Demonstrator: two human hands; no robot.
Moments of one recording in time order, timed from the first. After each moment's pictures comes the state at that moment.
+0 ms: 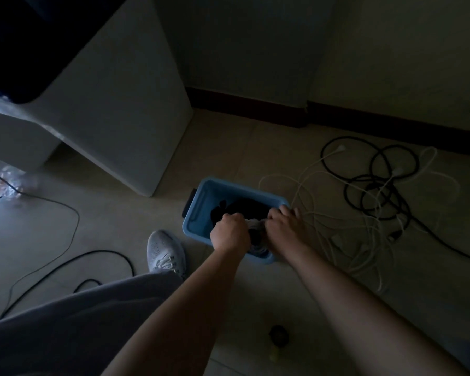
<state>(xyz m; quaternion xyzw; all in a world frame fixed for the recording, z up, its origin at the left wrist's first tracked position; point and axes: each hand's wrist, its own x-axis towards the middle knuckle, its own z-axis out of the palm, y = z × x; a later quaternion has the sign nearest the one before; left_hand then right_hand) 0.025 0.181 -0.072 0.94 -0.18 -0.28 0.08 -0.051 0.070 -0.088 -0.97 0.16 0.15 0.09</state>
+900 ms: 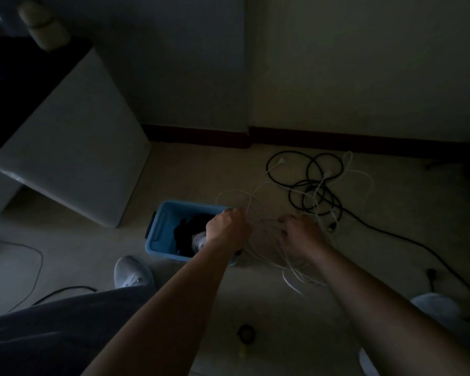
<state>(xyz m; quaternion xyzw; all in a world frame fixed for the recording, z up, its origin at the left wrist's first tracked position) -0.037 0.102 0.002 0.91 -0.35 -0.22 0.04 -0.173 -0.022 -0.036 -0.92 0.33 0.12 0.18</state>
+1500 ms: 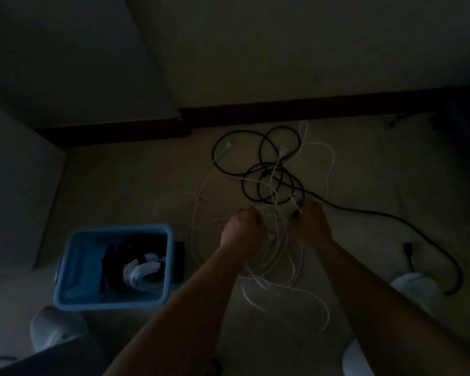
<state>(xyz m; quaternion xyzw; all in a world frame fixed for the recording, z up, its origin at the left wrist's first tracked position) -0.108 -0.042 -0.102 0.85 -0.36 -0.36 0.16 -0.247 -0.145 -0.156 -0.75 0.57 0.01 0.34</state>
